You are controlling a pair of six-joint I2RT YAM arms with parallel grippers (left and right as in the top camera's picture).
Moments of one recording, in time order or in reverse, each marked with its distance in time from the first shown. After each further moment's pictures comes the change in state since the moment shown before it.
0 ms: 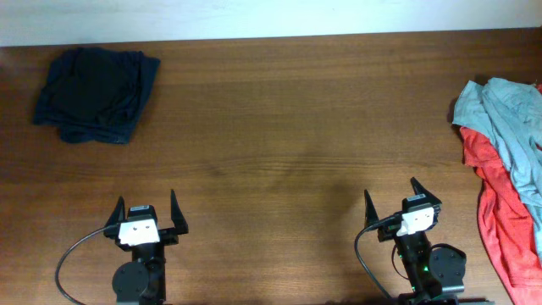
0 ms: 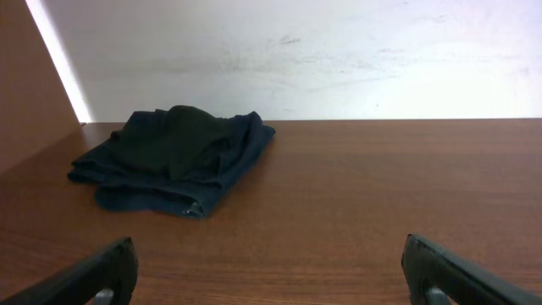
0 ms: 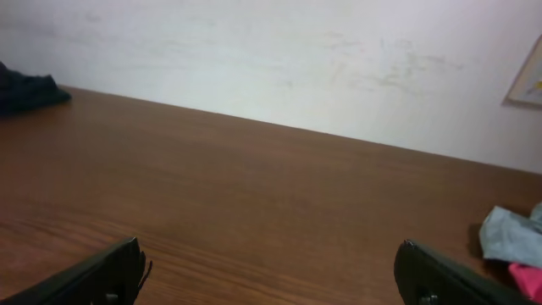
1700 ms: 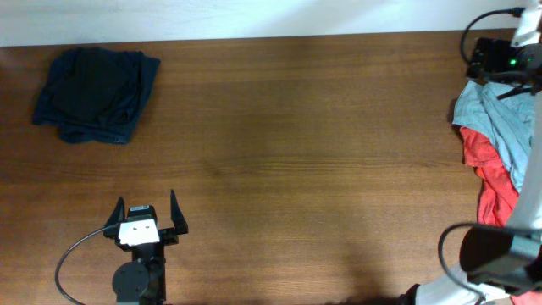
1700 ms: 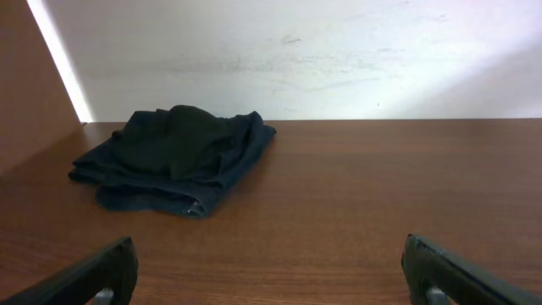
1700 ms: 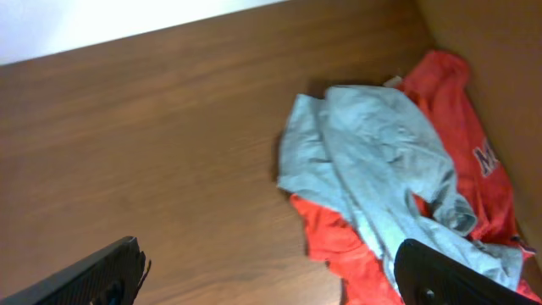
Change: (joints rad) left arm 0.000 0.000 0.000 0.000 -0.003 0.000; right arm -0.391 1.807 2.115 -1.149 0.201 0.051
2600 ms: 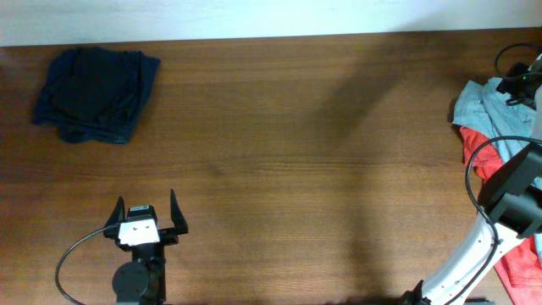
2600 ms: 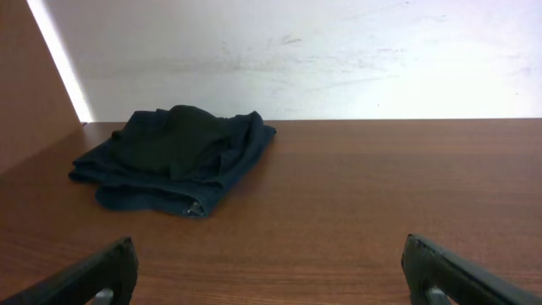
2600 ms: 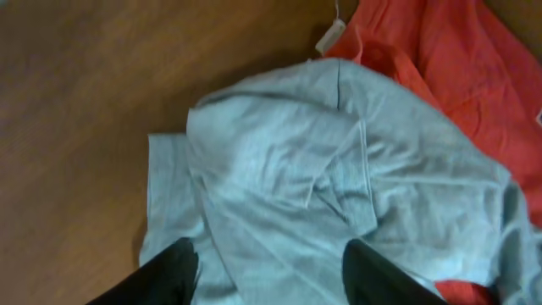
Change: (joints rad) left arm 0.000 0.000 0.000 0.000 0.000 0.000; right arm -0.206 0.487 0.004 0.394 0.002 0.156
